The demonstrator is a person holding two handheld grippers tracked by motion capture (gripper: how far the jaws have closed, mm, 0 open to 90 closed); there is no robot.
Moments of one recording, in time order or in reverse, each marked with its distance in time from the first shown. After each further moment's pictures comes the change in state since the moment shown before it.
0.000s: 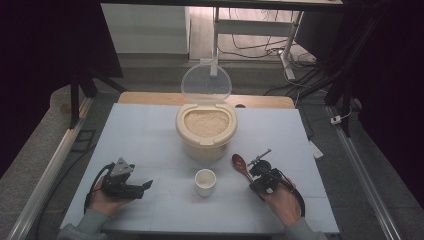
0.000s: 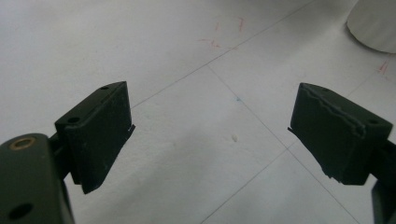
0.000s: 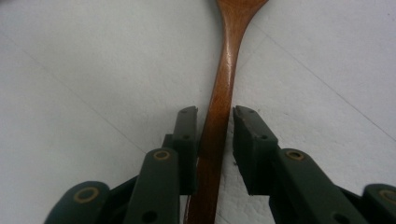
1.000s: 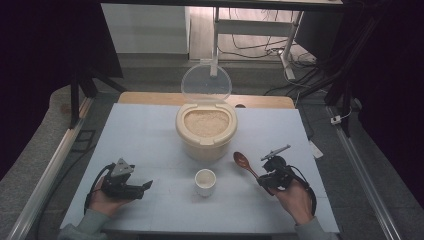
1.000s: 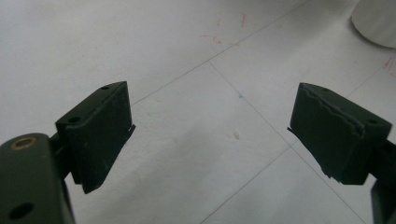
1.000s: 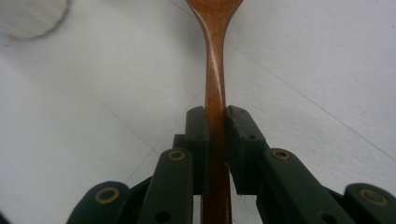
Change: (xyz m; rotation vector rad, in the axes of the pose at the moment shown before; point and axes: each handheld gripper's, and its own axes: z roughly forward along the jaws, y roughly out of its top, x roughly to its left) left arm 0.000 -0.001 0.002 0.009 0.003 -0.001; right arm -0.027 -0.014 -0.029 -0.120 0.099 0.041
